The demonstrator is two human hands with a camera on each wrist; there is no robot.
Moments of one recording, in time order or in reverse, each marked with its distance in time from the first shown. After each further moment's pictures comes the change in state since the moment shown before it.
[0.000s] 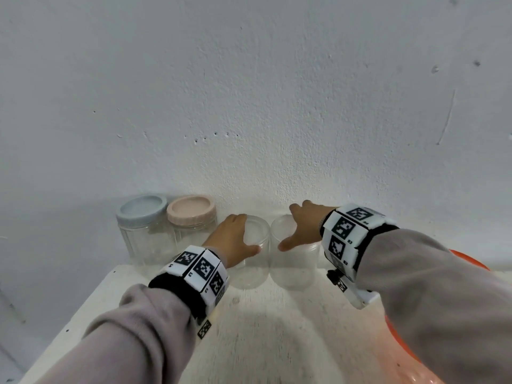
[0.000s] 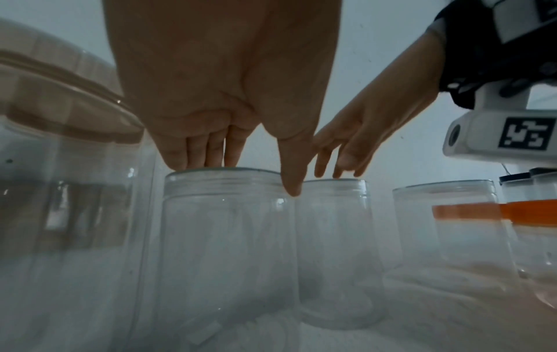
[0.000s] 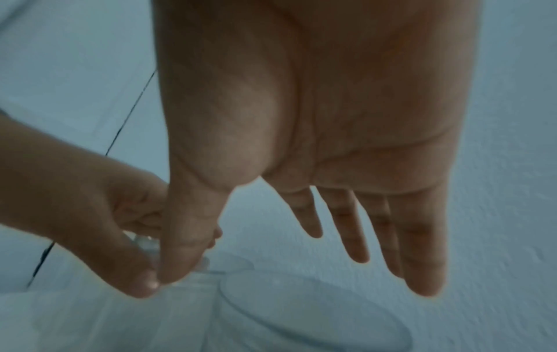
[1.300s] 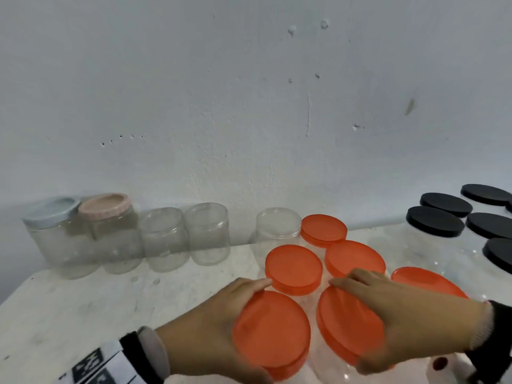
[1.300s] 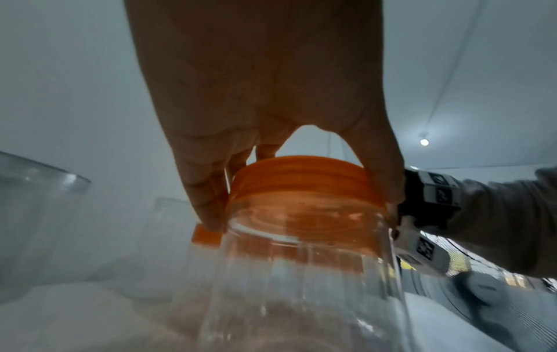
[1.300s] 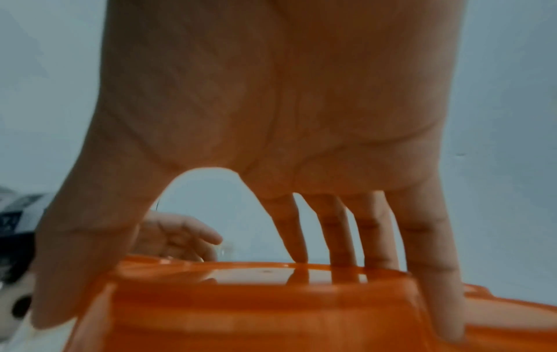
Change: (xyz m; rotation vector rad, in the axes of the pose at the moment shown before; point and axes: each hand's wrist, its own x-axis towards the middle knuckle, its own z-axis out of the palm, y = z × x) left_hand -0.188 0.144 0.021 -0.251 -0.497 0.527; right_hand -0.279 0.167 0.073 0.156 -0.189 -0.078
